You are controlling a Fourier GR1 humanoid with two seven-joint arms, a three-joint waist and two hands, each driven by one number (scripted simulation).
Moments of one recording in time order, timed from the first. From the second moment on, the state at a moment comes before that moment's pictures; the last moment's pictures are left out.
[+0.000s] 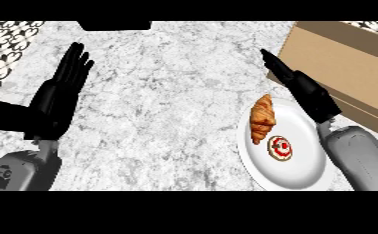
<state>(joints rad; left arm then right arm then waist) -0.21 0.40 -0.16 -1.65 0.33 0.23 0.10 -0.40 -0.49 0.33 -1.43 -0.17 0.07 0.07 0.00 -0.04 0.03</state>
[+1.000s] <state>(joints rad) 0.01 0.38 -0.11 -1.45 0.24 0.38 0.08 -0.17 -0.62 0.29 -1.50 0.72 -0.67 0.65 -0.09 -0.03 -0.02</state>
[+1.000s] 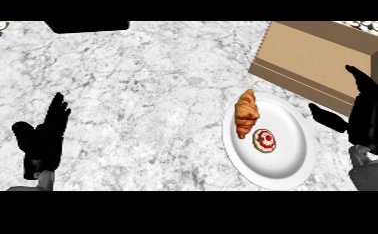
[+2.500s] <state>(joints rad) -0.08 0.32 -0.14 -1.35 0.20 0.35 0.03 -0.34 -0.03 0.29 -1.61 1.24 0.09 1.25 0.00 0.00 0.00</state>
